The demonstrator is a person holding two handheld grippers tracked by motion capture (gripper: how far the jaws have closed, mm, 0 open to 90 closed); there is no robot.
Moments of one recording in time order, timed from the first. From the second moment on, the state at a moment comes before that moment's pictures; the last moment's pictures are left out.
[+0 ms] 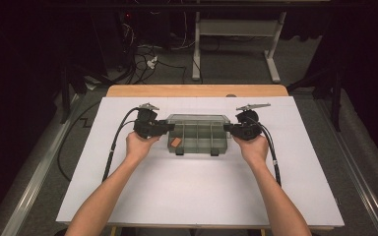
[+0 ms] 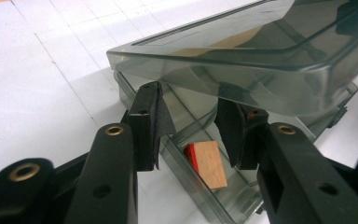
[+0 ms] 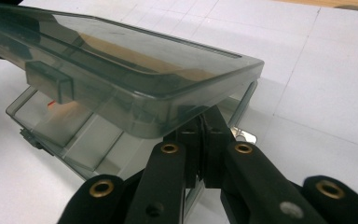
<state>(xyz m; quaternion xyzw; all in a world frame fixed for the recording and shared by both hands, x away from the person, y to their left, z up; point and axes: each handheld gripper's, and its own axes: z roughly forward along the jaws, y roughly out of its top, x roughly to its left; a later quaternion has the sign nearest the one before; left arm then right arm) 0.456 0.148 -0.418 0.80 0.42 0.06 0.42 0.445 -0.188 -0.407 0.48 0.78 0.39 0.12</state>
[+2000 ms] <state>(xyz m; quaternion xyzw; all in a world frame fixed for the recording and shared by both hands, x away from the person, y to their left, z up) 0.425 0.153 -0.436 0.82 0.41 0.05 0.41 0.411 -0.206 -0.422 0.45 0.79 0.40 0.12</state>
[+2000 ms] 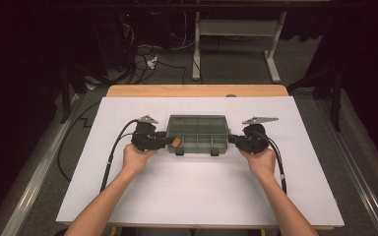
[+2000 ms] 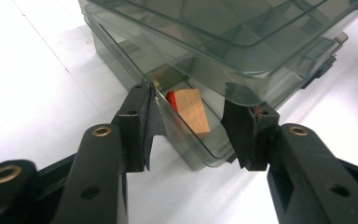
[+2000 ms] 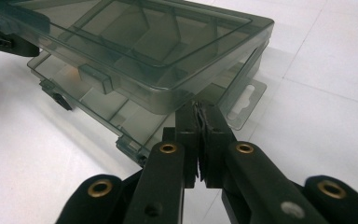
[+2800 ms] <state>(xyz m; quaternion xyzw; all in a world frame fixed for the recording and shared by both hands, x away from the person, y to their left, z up) 0.409 0.159 -0.444 0.81 0.41 0.05 0.41 0.402 -0.212 -0.435 0.45 0.79 0.41 0.10</state>
